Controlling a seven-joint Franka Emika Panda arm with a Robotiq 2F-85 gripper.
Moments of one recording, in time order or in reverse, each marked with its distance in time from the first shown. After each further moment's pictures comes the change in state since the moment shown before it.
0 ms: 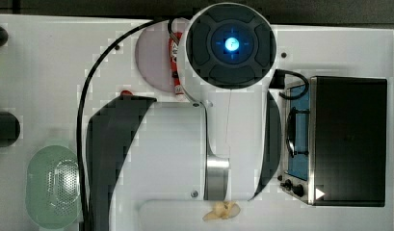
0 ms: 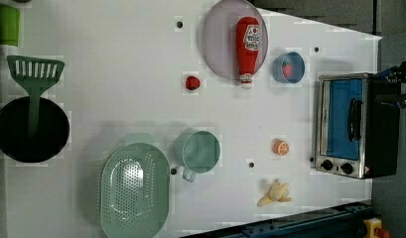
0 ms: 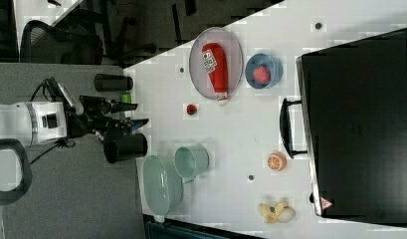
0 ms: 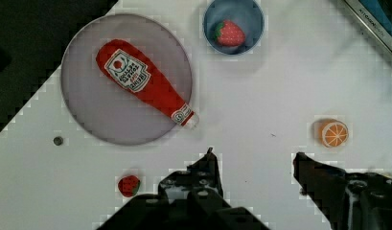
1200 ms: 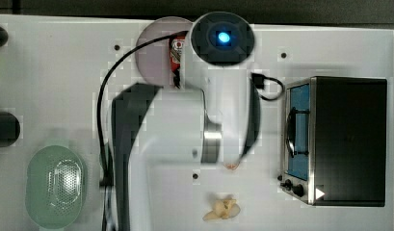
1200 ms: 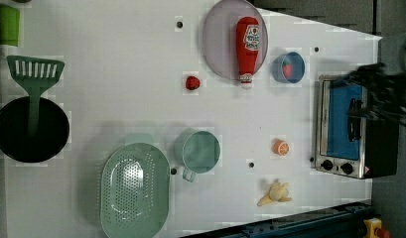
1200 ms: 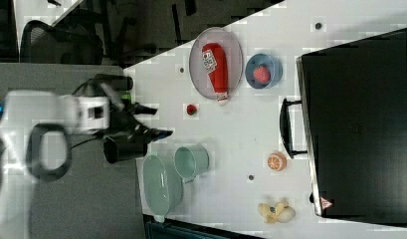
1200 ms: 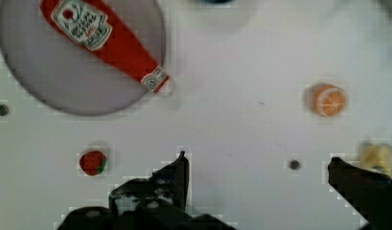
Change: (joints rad) arm -0.090 0.120 0.104 -0.076 0.032 0.068 -0.021
